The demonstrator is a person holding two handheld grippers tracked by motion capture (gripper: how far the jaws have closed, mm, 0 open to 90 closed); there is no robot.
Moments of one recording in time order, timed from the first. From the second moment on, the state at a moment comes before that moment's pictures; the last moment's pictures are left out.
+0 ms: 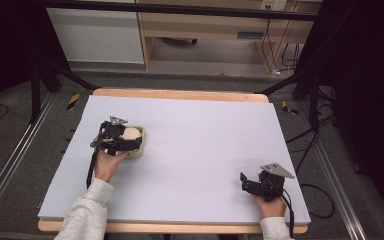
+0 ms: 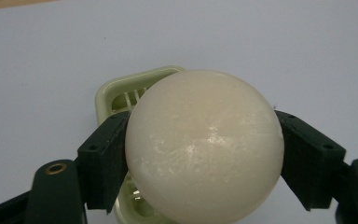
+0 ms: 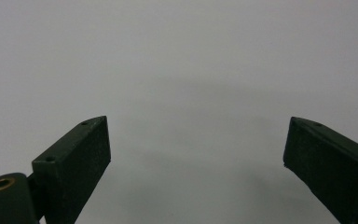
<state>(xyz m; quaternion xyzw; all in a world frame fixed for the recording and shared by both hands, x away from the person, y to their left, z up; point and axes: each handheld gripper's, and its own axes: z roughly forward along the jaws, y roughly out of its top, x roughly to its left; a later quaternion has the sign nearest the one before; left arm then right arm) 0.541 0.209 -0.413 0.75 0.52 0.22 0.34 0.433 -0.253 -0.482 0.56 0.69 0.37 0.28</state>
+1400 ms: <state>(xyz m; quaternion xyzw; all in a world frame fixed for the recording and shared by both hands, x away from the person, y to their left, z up) 0.561 0.214 -0.440 0.76 0.53 0.21 0.30 0.434 -0.252 -0.483 0.56 0.69 0.37 0.28</state>
